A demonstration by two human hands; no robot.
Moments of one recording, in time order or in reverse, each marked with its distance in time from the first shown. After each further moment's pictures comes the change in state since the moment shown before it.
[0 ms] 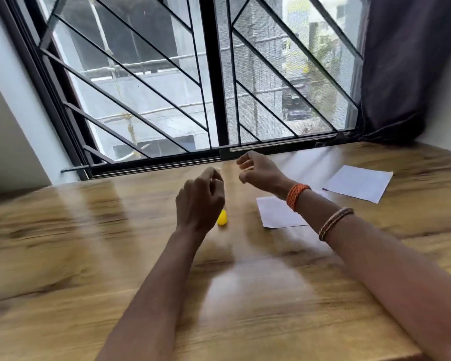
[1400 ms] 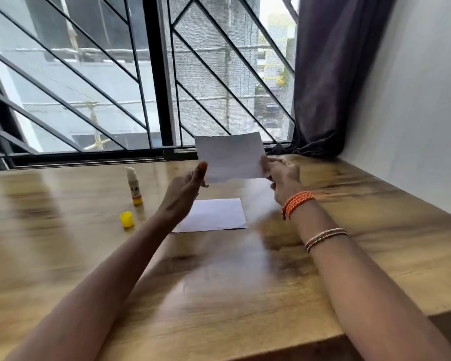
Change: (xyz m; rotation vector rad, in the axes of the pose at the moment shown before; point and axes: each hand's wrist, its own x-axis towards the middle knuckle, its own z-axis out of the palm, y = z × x) left_hand 0.005 0.100 0.087 -0.541 -0.317 -0.187; right_hand -0.038 0.084 -0.152 0.770 0.548 0.374
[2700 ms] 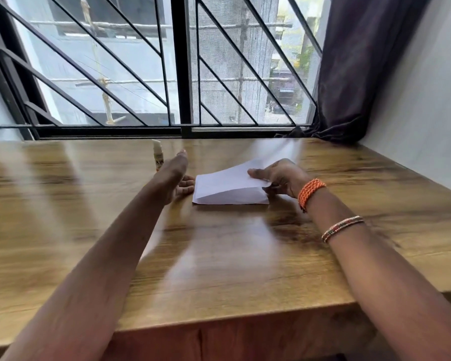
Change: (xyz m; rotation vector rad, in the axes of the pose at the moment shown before) left_hand -0.006 -0.013 -0.044 -0.380 0.064 -0.655; right_hand -0.043 0.015 0.006 -0.526 -0.421 0.192
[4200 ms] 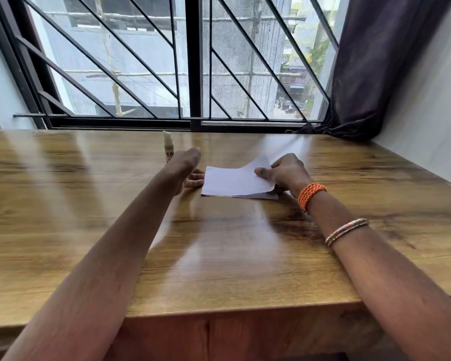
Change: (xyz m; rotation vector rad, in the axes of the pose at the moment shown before) left_hand 0.000 0.002 -0.003 0.105 0.015 -0.024; right_hand 0.017 0.014 0.014 -0.377 0.237 -0.159
